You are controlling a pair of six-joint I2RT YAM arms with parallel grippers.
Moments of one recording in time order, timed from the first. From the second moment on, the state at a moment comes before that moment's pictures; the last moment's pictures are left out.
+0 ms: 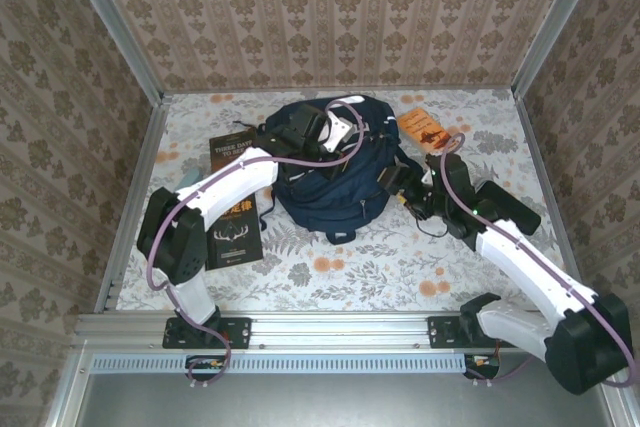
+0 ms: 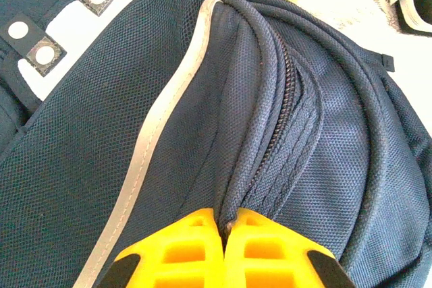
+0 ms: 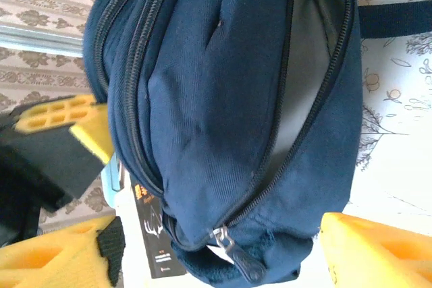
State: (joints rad) left arm -0.71 1.74 1.43 -0.48 0.24 -0.03; right arm 0.37 1.08 0.73 -0.27 -0.26 1.04
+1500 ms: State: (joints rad) left arm -0.91 1.27 1.01 -0.54 0.18 -0.64; right arm 0.46 1.33 0.82 -0.02 -0.37 1.06
